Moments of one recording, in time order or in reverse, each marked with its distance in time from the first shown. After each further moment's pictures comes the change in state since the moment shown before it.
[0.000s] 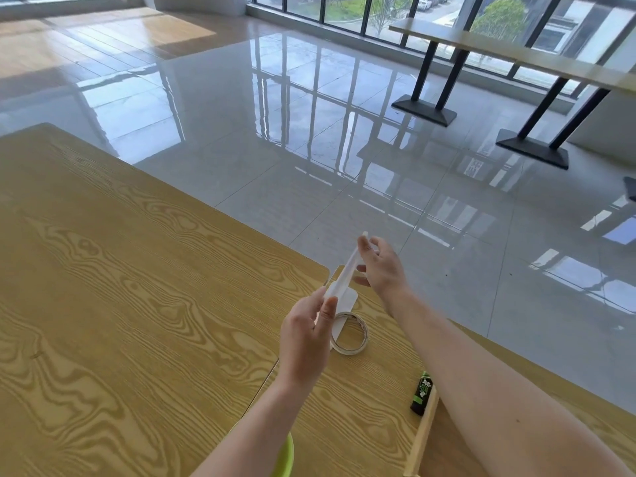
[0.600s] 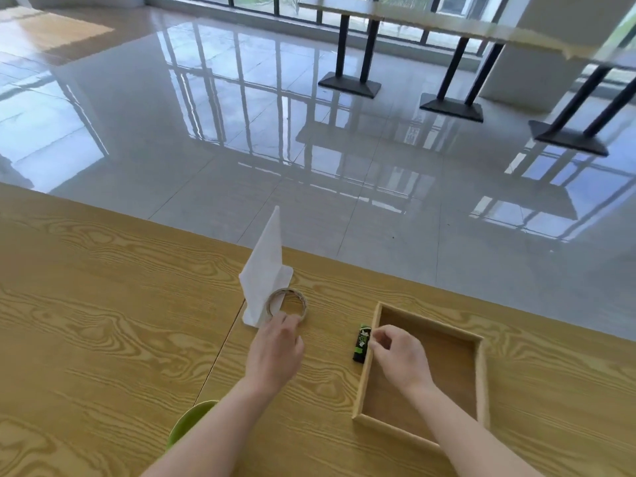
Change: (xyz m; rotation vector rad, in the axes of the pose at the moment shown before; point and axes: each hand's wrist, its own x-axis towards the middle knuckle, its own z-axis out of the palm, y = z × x) left_hand -0.043 -0.041 0.062 0.679 -0.457 0.186; right_hand -0.153 0.167 -0.122 -0.574 0.165 0.070
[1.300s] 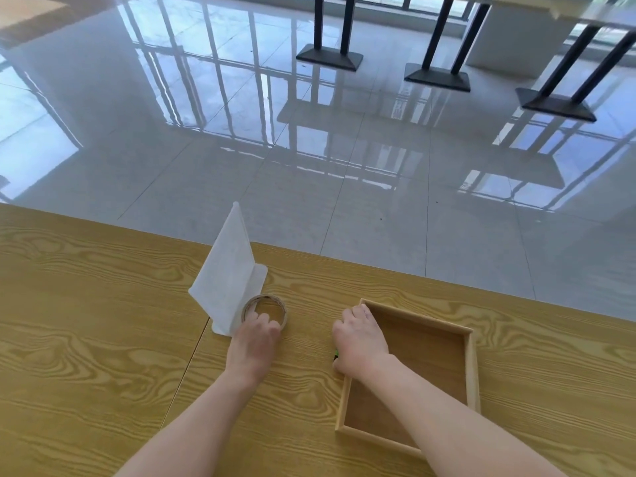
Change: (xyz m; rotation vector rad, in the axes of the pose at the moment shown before) left_hand 0.046 -0.009 0.035 0.438 -0.211 0.062; right_hand 0.054 -0.014 0.030 -0.842 -0.275 -0.315
